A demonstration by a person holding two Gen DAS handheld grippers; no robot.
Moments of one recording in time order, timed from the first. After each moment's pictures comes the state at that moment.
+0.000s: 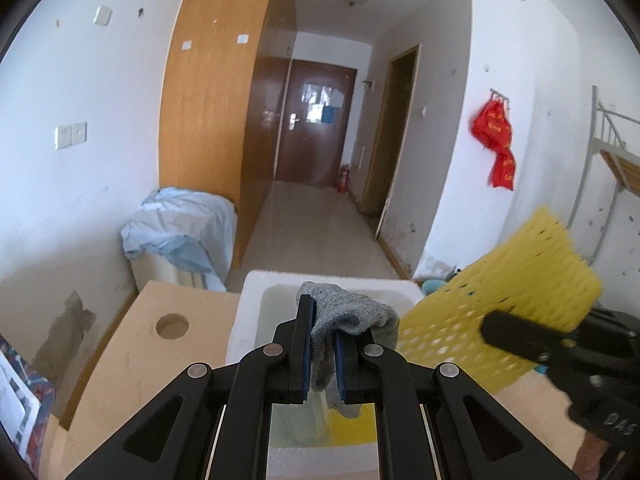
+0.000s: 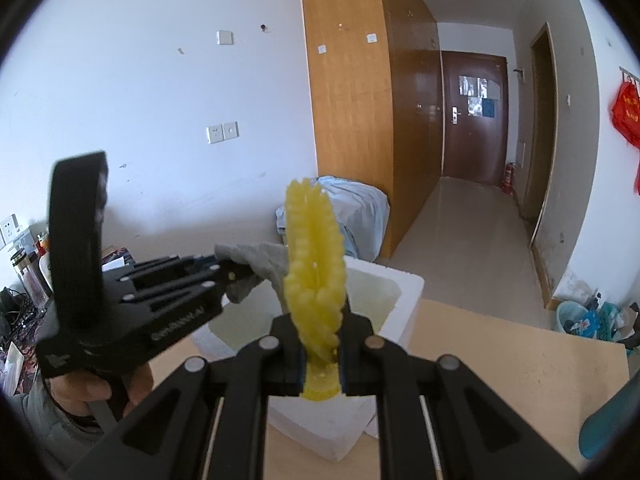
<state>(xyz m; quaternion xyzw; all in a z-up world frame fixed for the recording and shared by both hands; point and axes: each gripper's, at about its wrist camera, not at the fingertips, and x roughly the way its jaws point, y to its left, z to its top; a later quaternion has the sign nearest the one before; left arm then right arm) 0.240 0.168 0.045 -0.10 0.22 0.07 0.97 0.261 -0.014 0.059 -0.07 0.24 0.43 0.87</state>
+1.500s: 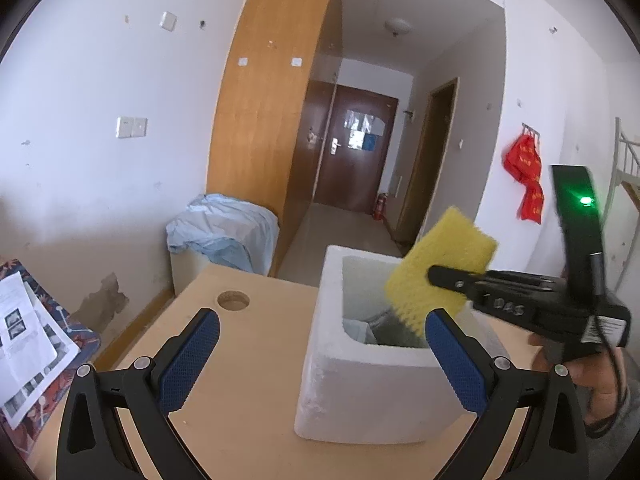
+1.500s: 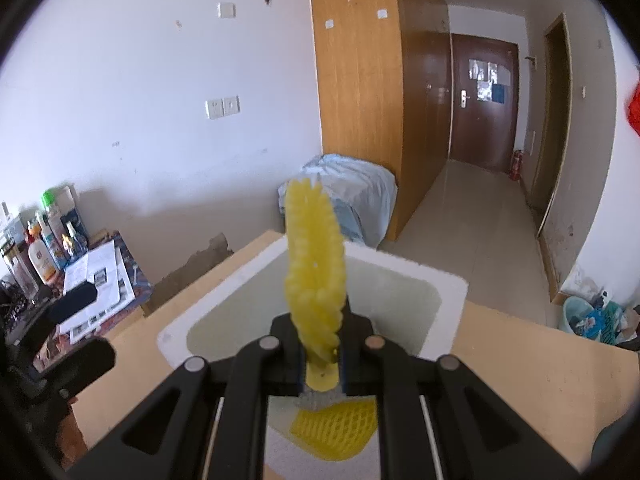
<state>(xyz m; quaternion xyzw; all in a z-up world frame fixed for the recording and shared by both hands) 0.140 0.189 0.030 -0.13 0.17 0.14 0.97 0.290 0.037 0.029 -0.10 0.28 0.43 0.85</state>
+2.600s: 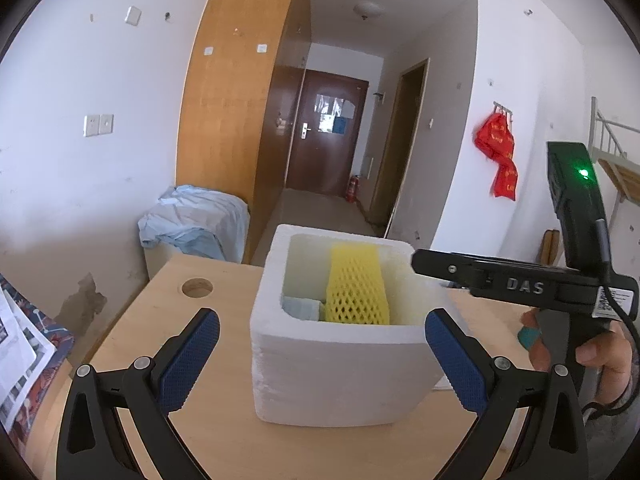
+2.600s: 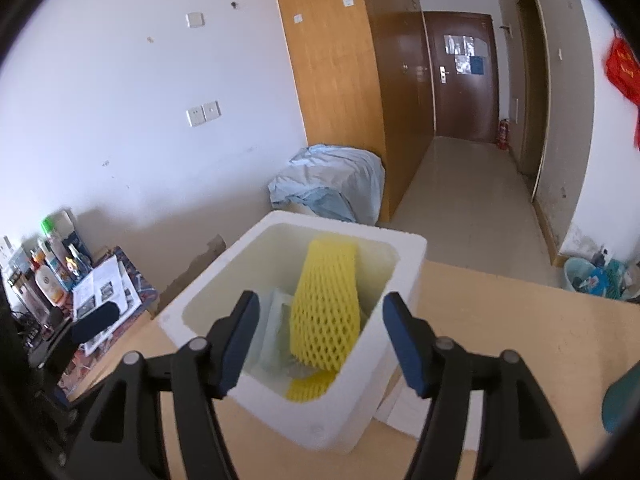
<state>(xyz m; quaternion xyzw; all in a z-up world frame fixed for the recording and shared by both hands) 0.147 0.158 0.028 -0.11 0.19 0.09 0.97 0.284 -0.009 0.042 -0.05 0.32 0.40 0.86</state>
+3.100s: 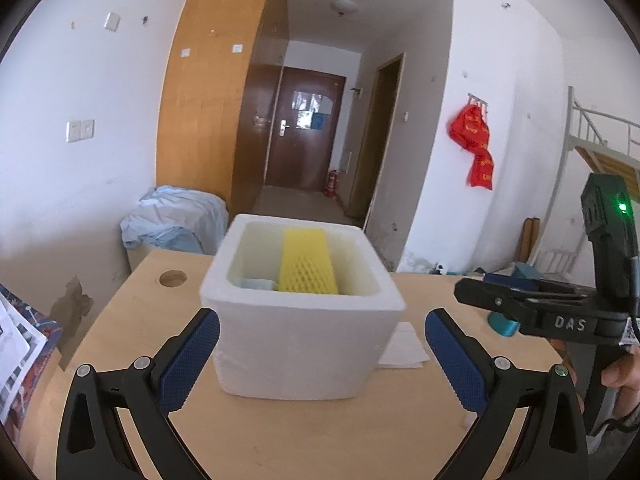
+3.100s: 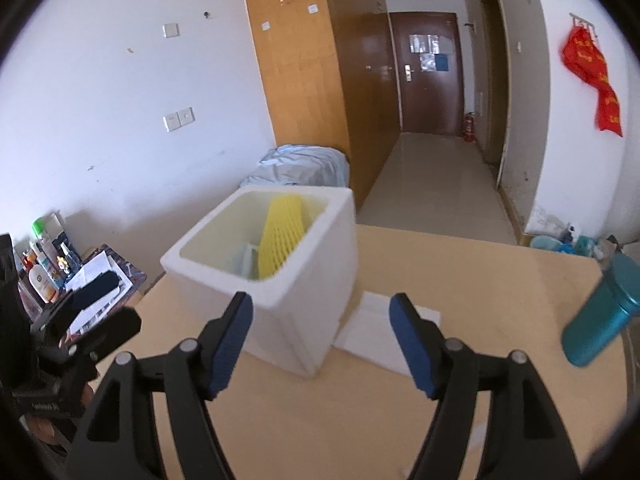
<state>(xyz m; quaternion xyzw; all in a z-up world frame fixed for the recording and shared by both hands) 0.122 0.112 0.033 -0.10 0.20 0.05 0.97 0.230 -0.088 0.043 -0.04 0.32 0.35 0.88</state>
